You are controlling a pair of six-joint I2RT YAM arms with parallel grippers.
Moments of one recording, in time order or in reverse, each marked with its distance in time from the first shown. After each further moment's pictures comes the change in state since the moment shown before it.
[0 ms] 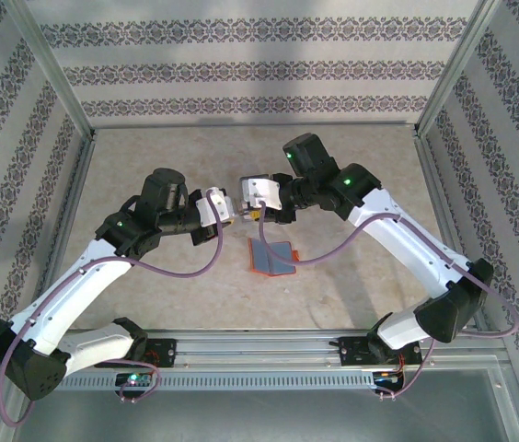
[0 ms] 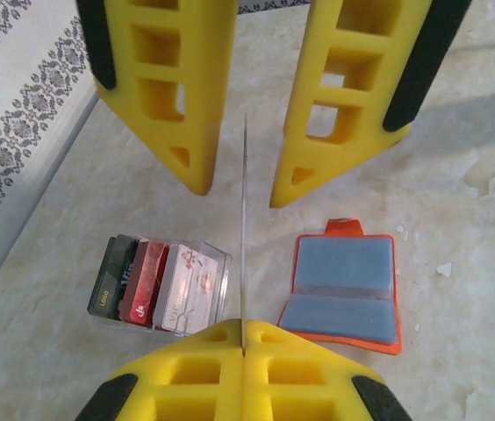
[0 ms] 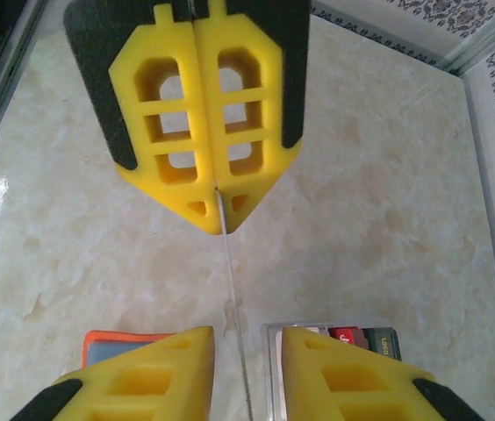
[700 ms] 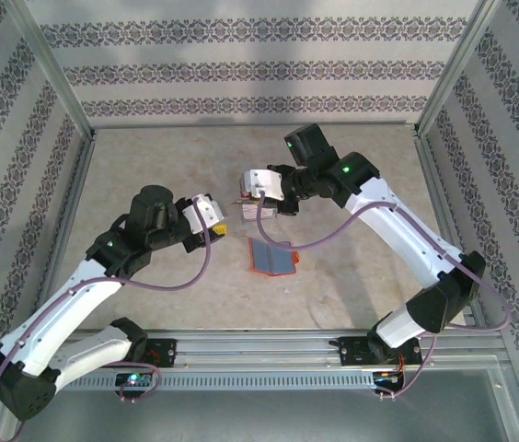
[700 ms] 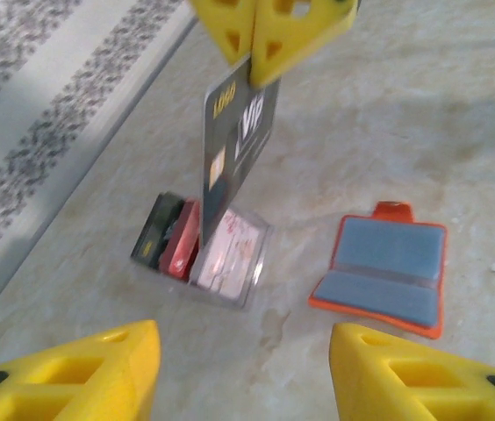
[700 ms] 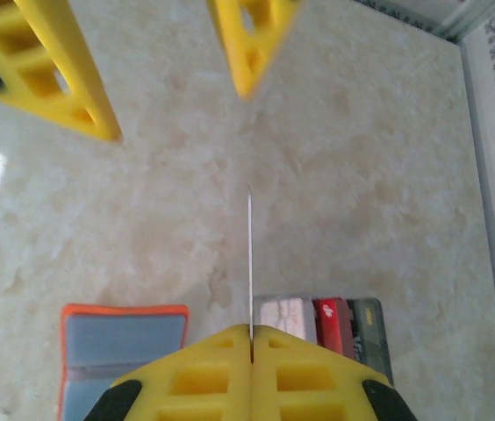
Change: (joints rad) left arm -0.001 -0.161 -0.172 0.090 -0.192 -0.113; right arm -0.060 0.078 0.098 -0.076 0.034 -0.053
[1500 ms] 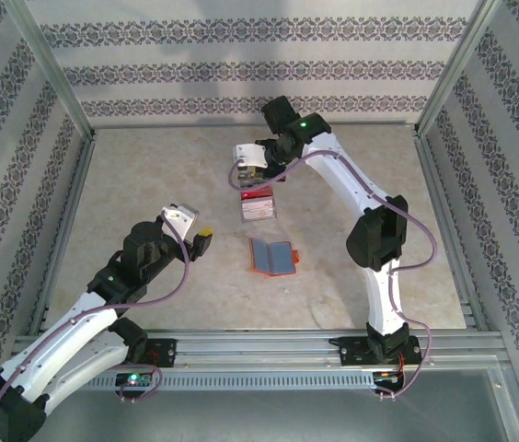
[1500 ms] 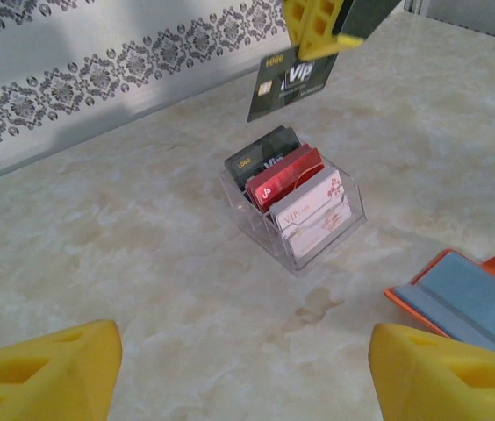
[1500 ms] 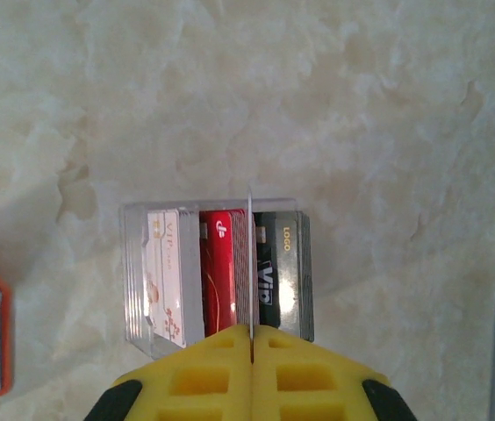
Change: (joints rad) left arm 0.003 -0.212 -0.373 0.305 -0.306 -0.450; right arm -0.117 0.589 0.565 -0.213 0.144 -0.167
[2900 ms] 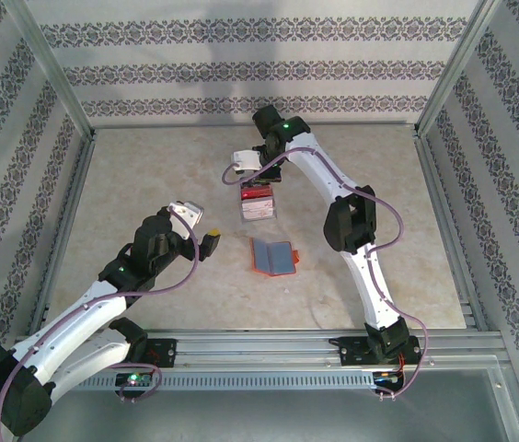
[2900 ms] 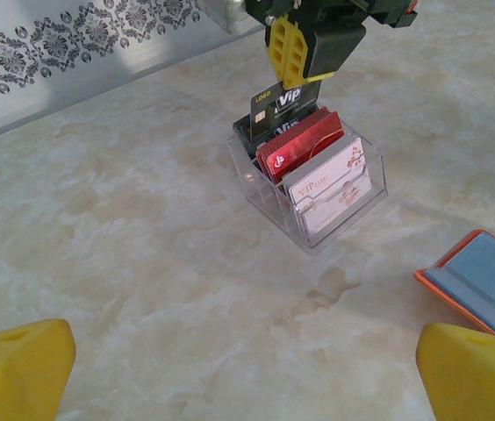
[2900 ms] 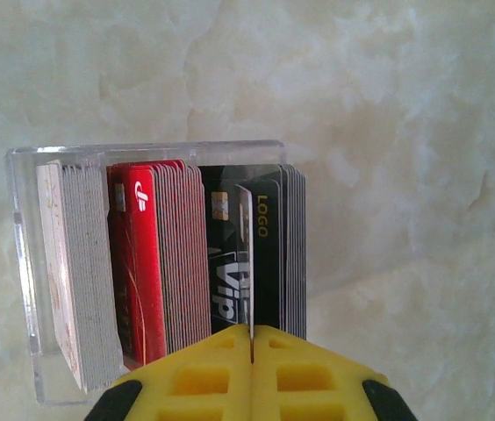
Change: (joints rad) left arm 0.020 0.121 0.000 0.035 -0.007 -0.016; right arm -0.021 0.308 0.248 -0.052 0.089 -0.039
